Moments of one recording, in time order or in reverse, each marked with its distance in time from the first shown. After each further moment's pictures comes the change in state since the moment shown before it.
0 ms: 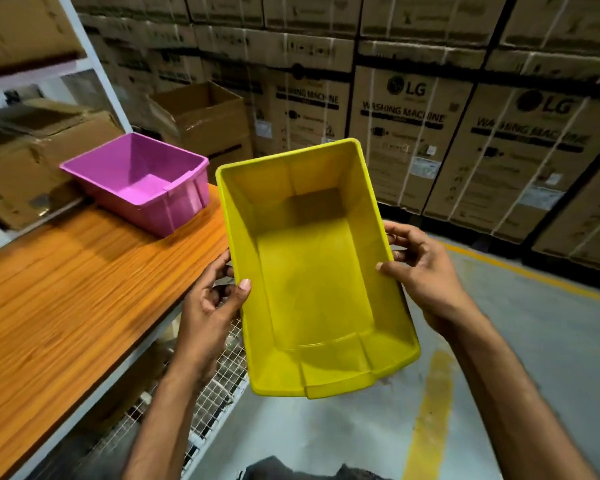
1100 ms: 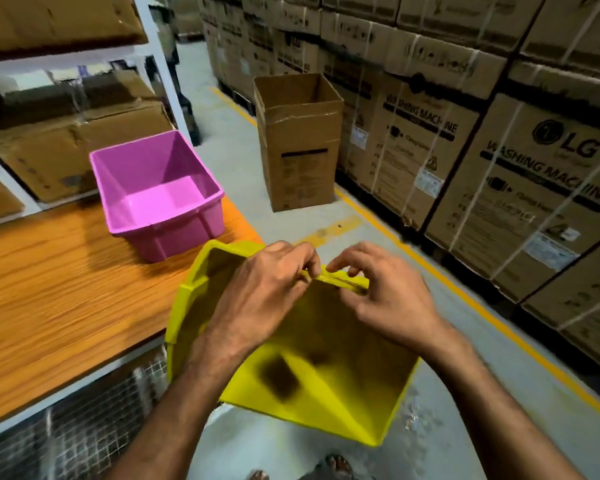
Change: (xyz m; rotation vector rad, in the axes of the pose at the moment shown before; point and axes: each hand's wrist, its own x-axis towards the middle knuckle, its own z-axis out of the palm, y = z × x) left_hand 0.265 0.034 0.154 1.046 0.082 0.424; right_hand 0.326 -0.011 0.019 -0.857 -0.549 -0.664
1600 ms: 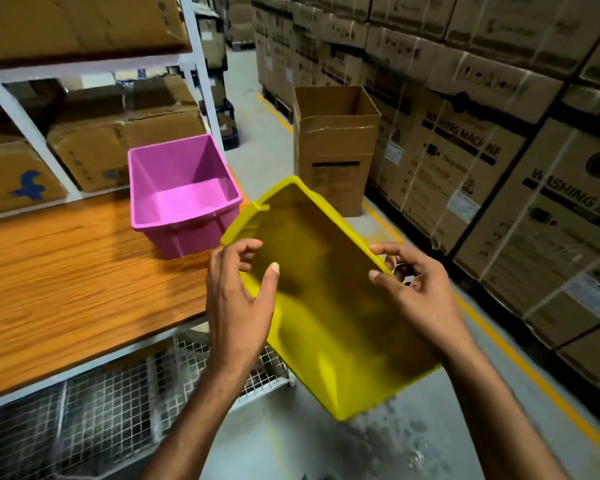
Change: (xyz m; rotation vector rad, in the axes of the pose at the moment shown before) left_hand -0.011 0.002 0.034 -0.138 0.641 -0.578; right_hand 0.029 0.053 -0.012 0.692 0.109 0.256
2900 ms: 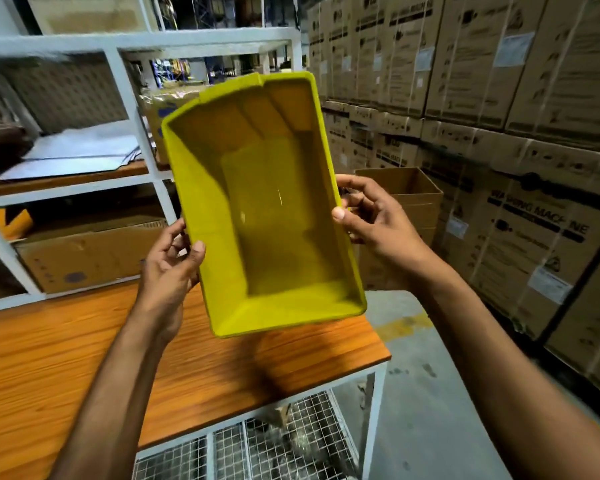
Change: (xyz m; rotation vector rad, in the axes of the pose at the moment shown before) left_hand 0.188 -0.093 -0.228 -0.528 -0.009 -0.186; right_hand 0.106 -0.185 0.170 0.341 -0.406 -0.387
